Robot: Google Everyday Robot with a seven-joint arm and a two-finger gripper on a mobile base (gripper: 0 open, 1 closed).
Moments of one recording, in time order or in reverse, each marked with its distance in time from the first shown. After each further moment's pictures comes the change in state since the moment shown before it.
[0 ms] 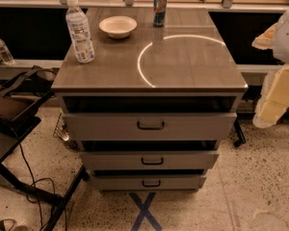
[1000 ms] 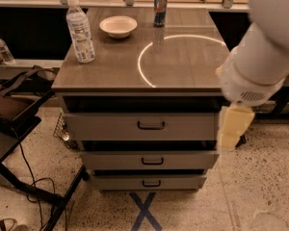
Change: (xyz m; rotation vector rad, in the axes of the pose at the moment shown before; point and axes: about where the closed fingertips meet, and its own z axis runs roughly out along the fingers) arm -0.027 0.023 0.081 0.017 0.104 -0.110
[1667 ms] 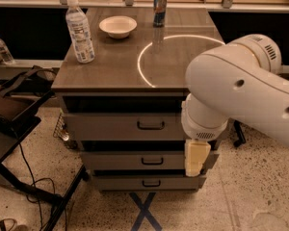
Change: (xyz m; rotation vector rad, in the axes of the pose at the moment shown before) arm -0.045 0.038 0.104 -0.028 -0.009 -0.101
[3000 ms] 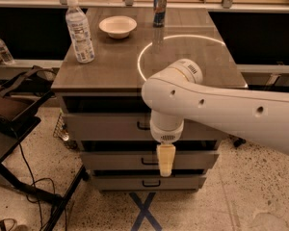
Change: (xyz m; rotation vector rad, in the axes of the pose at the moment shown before) arm -0.056 -0.012 0.111 -0.144 0.030 -0.089
